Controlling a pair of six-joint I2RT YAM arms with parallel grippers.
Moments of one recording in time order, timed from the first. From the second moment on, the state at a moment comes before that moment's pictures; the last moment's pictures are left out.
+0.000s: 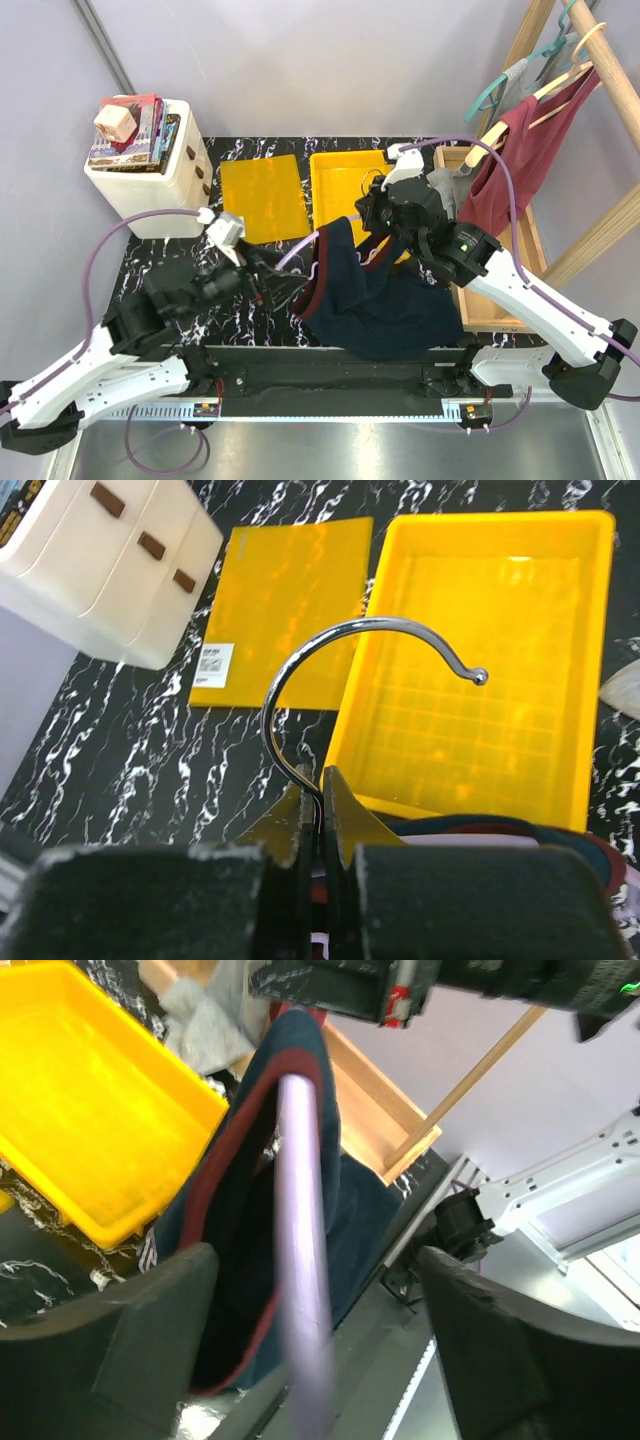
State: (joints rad) left arm -1.01 0.63 0.91 -0.38 -0.03 -0.46; right arm 0.88 1.20 1.34 -0.49 0.40 0.47
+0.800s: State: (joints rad) left arm -1.15 0.94 1.14 -0.44 -0.18 -0.57; right arm 0.88 1.28 1.44 -0.46 0.68 0.26
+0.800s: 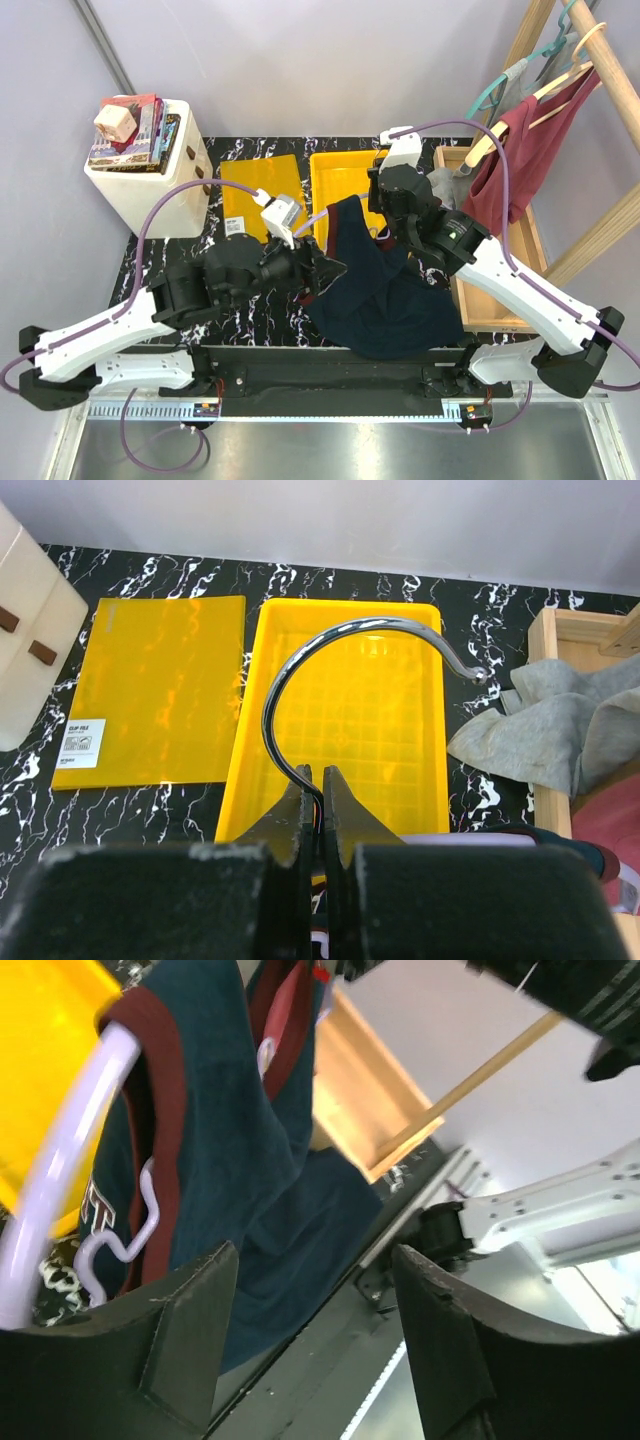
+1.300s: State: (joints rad) left arm -1.20 1.10 1.18 -0.37 -0.57 -0.51; right arm 0.88 1.24 1.43 -0.46 0.66 0.29
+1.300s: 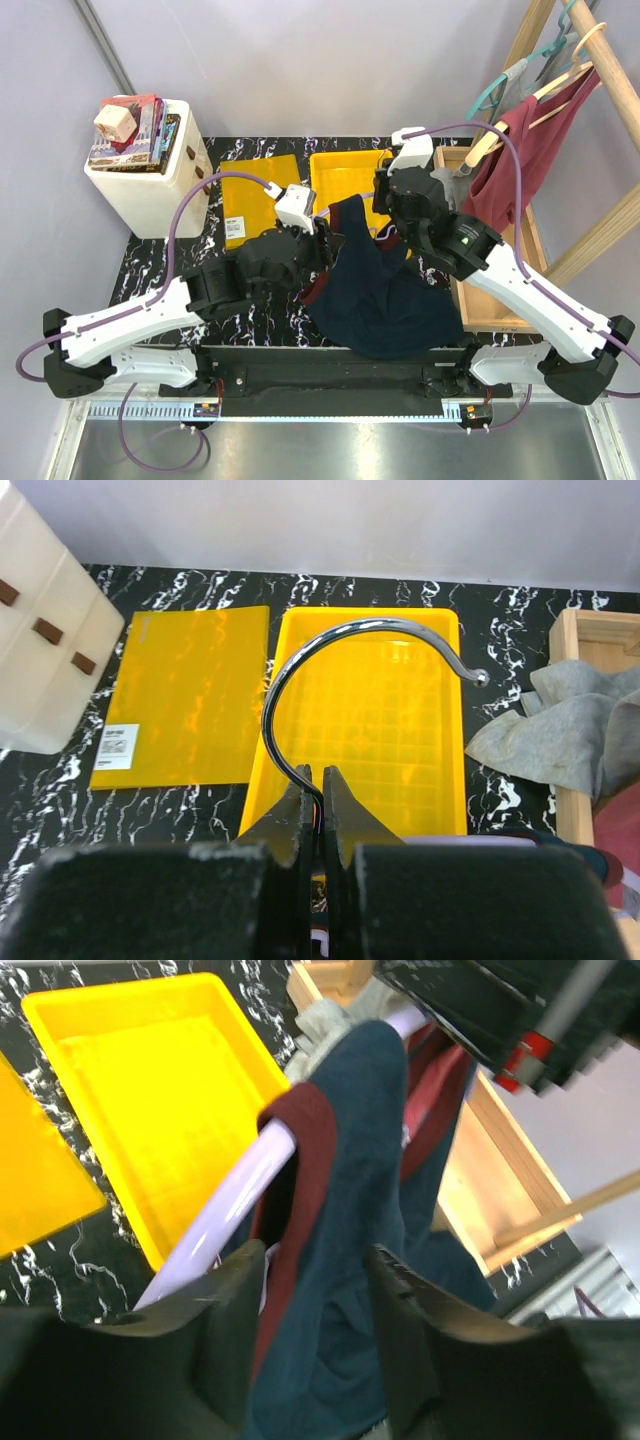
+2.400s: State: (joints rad) left arm -1.20 0.64 0.90 -0.22 -0.75 -0.40; right arm 0.88 0.98 1.23 -0.44 0.86 0.47
